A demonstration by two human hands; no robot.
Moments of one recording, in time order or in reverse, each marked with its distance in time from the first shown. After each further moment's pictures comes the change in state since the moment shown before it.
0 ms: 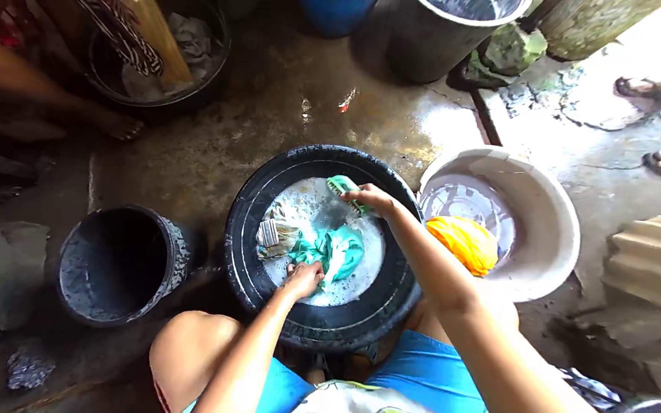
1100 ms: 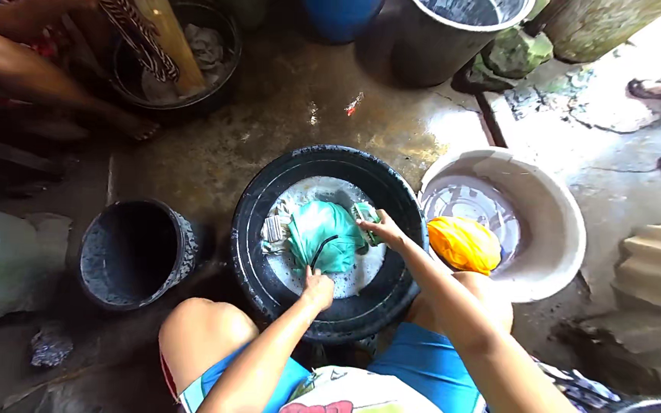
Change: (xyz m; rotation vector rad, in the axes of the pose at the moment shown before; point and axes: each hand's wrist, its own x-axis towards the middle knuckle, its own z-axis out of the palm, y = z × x) left_hand -0.002 0.039 0.044 0.338 -0.051 -0.122; right_hand -0.030 0.094 0.003 0.013 0.102 0.030
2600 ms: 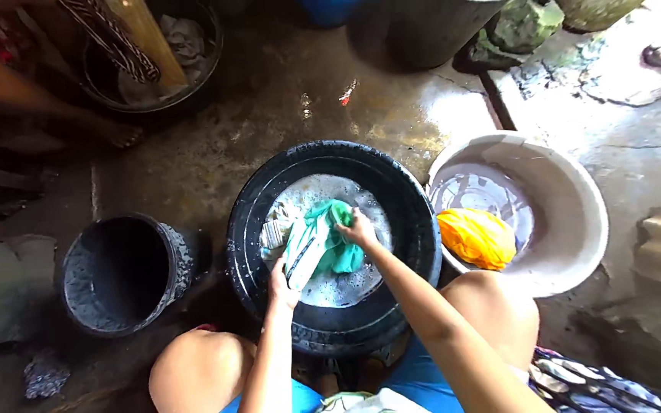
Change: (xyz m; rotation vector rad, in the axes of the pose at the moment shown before) left_hand -0.014 -0.058 -0.018 -2.260 0.638 -0.168; right_hand 0.037 -0.003 0.070 -0.339 0.193 -0.069
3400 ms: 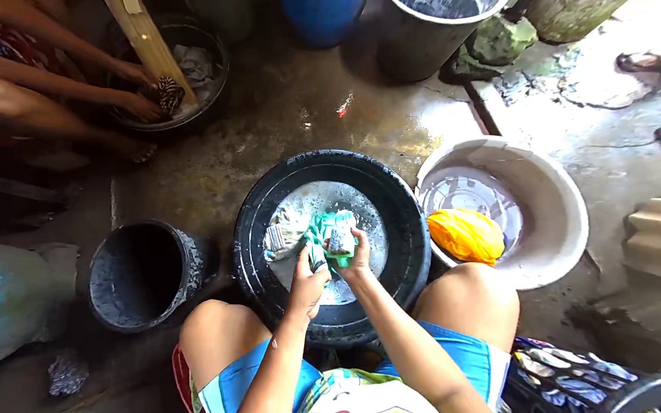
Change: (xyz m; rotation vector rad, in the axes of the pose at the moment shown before) left_hand -0.099 0.021 0.046 0.553 -0.340 0.263; right_hand -0.116 -0.067 0.014 1.742 -0.054 0.138
